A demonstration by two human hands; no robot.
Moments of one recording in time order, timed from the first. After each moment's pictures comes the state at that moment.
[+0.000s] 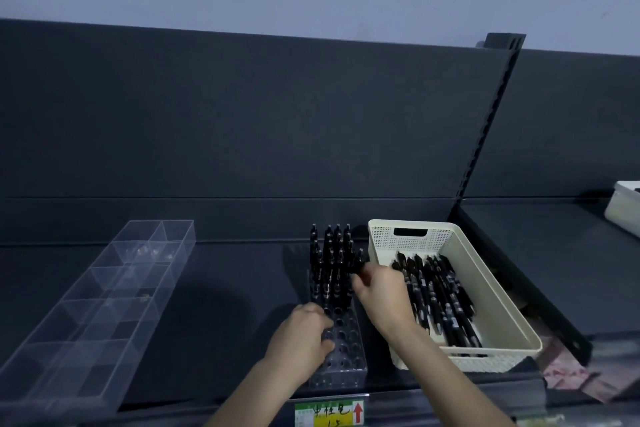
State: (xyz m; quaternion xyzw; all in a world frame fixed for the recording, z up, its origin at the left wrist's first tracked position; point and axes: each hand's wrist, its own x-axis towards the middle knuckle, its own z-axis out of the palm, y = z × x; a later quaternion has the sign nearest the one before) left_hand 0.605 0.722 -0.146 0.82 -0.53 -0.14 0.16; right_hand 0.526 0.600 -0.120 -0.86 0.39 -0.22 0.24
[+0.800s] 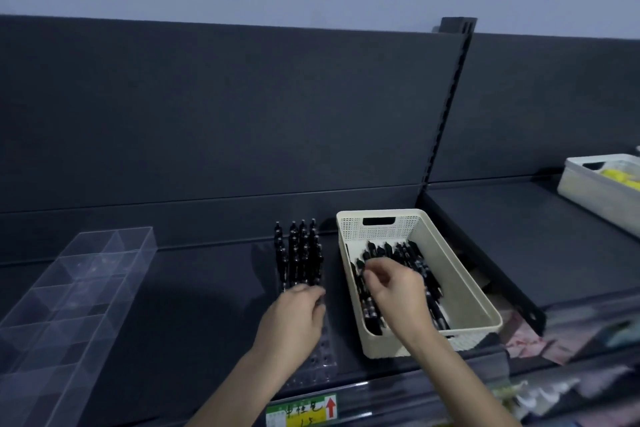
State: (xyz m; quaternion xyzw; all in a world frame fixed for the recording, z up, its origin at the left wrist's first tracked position) left_hand 0.585 0.698 -0.124 0.80 -0.52 -0.09 0.27; right_hand 0.468 0.583 -0.113 -0.80 0.40 -0.31 0.31
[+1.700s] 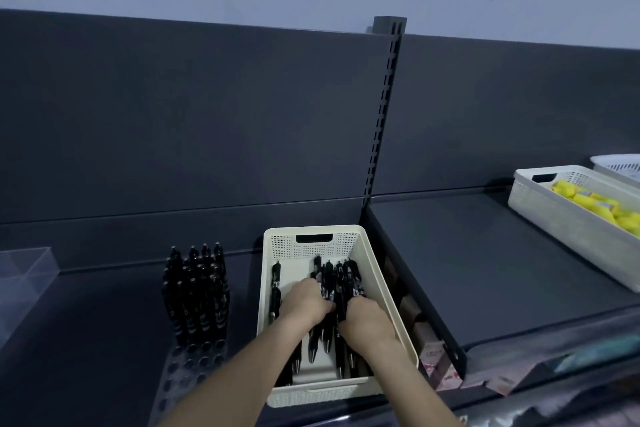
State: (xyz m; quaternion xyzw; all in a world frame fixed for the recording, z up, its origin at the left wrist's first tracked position) left_hand 0.528 0.510 -0.153 0.86 -0.38 -0.28 0.18; right_hand 0.426 0.482 -0.142 -0.82 0.52 0.05 0.23
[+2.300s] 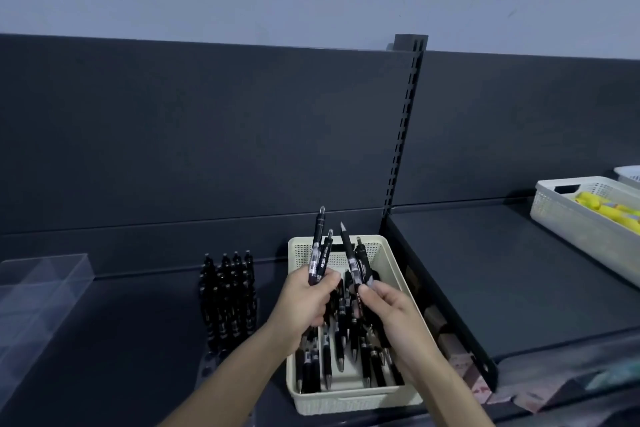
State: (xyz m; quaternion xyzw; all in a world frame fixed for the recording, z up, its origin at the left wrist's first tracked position) left_hand 0.536 0.581 -0.093 0.62 -0.31 -0.40 0.60; right_hand 0.408 0.514 -0.103 -0.61 0.29 -0.27 0.69
